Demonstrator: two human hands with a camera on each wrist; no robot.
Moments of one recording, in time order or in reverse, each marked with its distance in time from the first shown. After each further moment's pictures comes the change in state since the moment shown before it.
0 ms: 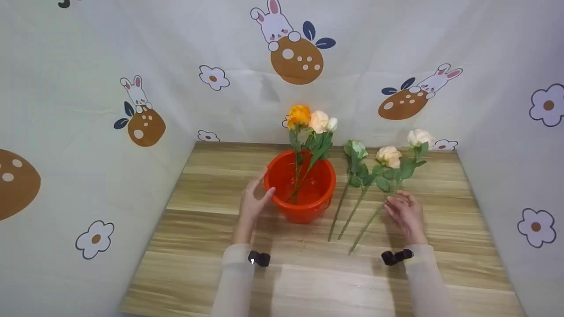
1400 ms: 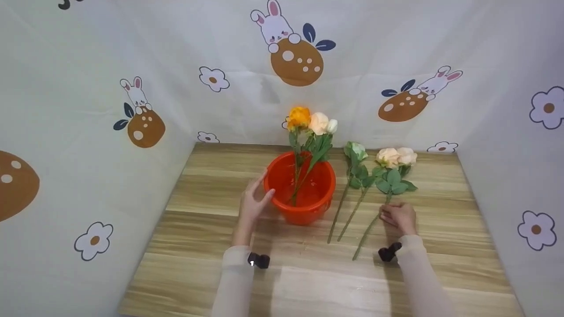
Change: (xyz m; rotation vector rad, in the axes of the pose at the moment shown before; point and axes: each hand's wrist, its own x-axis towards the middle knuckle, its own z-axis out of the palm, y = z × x) left_hand 0.001 0.000 0.001 -0.006 0.005 0.032; right_hand 0.027 0.016 -0.008 -0.490 0.034 0.108
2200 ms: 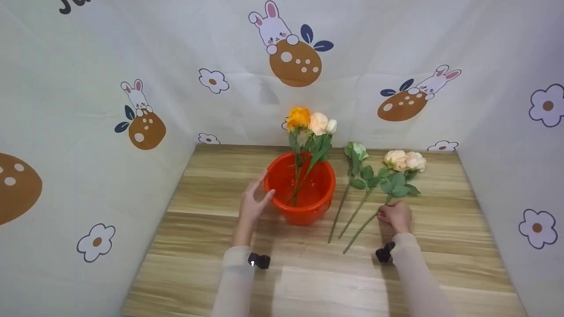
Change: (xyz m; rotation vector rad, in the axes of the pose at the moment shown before) left_hand -0.001 0.002 -0.002 0.043 -0.009 -0.033; right_hand 0.004 0.007 0.012 -0.163 0.066 -0.117
